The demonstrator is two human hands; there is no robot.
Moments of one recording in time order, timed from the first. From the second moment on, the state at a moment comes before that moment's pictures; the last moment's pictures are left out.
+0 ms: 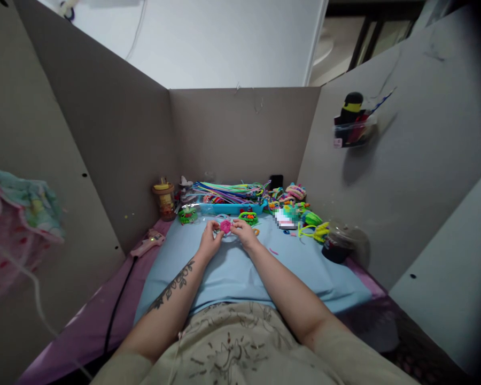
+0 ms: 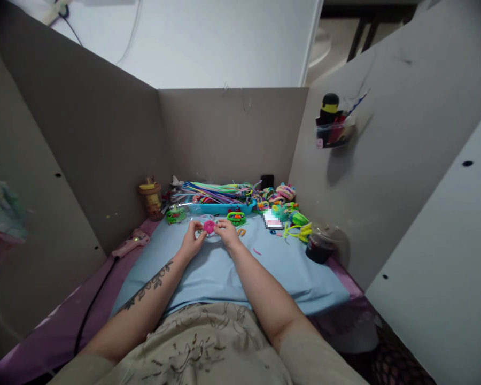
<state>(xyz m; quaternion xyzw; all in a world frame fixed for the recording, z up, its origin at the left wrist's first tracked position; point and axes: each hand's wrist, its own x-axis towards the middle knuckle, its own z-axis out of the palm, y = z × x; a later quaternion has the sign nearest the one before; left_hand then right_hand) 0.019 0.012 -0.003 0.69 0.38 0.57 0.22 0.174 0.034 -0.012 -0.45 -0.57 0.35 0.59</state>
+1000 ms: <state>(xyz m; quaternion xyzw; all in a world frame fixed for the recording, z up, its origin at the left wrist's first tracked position) 0.018 0.015 0.000 0.56 0.41 0.60 0.40 0.168 0.028 -0.015 -0.46 -0.65 0.25 0.55</state>
